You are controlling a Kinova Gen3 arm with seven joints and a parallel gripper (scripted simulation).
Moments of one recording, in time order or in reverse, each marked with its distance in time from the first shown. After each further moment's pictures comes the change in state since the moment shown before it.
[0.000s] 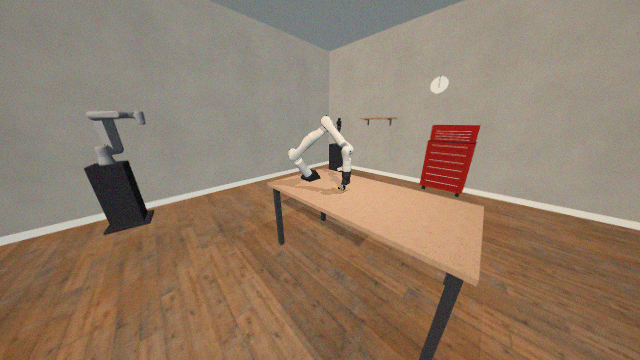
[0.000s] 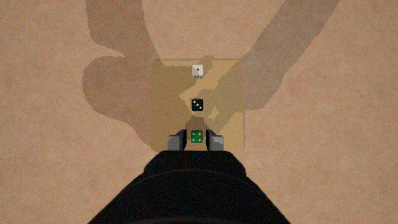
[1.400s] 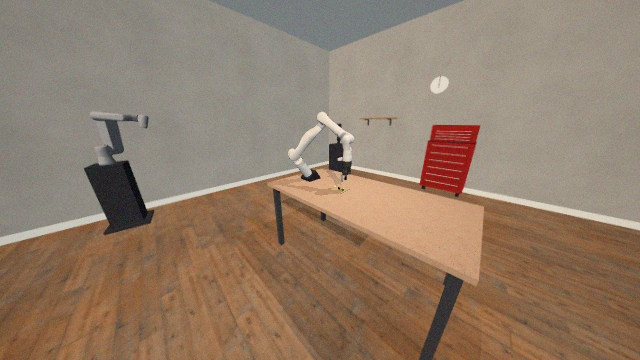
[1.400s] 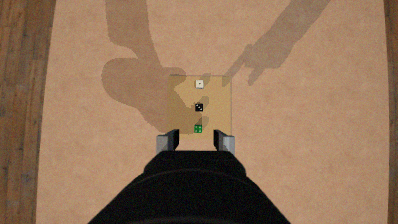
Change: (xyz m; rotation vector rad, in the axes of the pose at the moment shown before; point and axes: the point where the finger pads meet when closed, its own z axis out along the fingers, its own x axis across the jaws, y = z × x) arm -0.002 0.002 -0.085 -0.006 -0.004 -0.017
